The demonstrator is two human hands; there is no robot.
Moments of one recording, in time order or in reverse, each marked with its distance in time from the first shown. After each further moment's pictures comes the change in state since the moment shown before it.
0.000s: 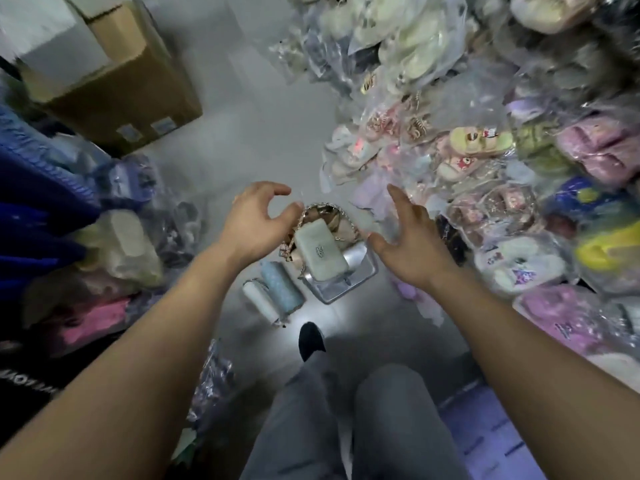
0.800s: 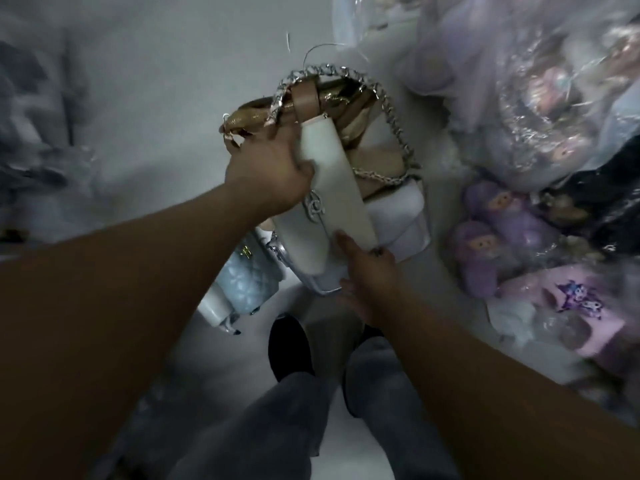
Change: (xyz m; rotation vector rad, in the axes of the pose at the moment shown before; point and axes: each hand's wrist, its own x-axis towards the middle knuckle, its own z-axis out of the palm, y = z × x) left_hand 0.251 -0.291 0.397 0.332 -0.325 -0.218; right_hand 0.286 0.242 0.434 1.027 -0.095 0.974
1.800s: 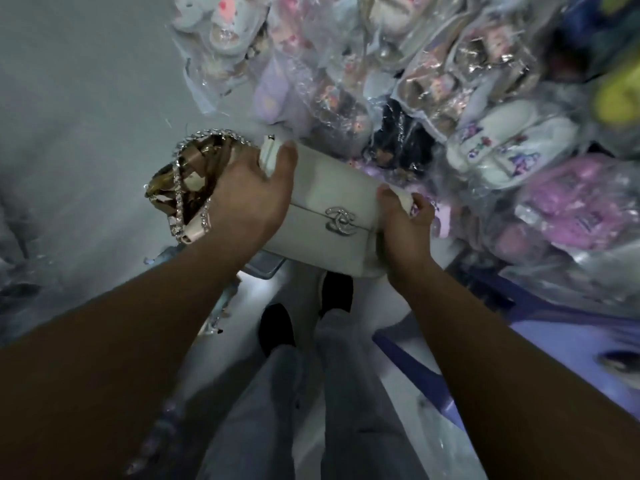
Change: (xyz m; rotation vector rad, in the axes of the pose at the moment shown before) left_hand -0.200 0.172 -0.105 -0.441 0.079 0.124; right_hand -0.222 -0.044 -0.184 0.315 0.376 -0.372
